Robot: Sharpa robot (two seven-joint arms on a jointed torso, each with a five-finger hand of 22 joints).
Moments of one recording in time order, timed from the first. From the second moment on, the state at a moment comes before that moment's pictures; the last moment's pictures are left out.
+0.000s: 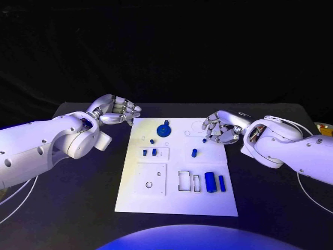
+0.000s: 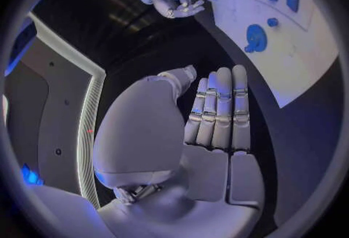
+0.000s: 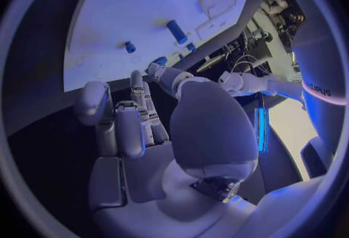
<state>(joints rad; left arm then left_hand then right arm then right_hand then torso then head) 1.14 -0.94 -0.02 1.49 -0.43 -0.27 0.21 1.44 -0.25 0.56 0.21 0.06 0.95 0.18 0.27 0.17 1.08 0.11 0.34 0.11 0.98 0.05 0.99 0.37 0.17 0.88 0.16 0.75 0.63 1.19 -0.87 -0.15 1.53 -1.39 -0.33 -0.02 1.27 -0.23 0.61 0.01 0.15 0.88 0.17 0.32 0.33 1.07 0.10 0.23 0.21 1.46 0.01 1.40 1.21 0.12 1.31 0.12 1.09 1.24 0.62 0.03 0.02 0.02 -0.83</state>
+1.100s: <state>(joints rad) 1.14 -0.96 -0.02 1.52 -0.10 -0.24 0.32 1.43 -0.25 0.54 0.21 0.06 0.95 0.18 0.28 0.17 1.07 0.12 0.35 0.11 0.97 0.06 0.90 0.33 0.17 0.88 0.16 0.66 0.57 1.18 -0.79 -0.15 1.50 -1.72 -0.21 -0.20 1.27 -0.24 0.61 0.00 0.15 0.94 0.17 0.31 0.32 1.07 0.10 0.19 0.16 1.46 0.02 1.41 1.22 0.12 1.33 0.13 1.14 1.28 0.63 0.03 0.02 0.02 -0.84</state>
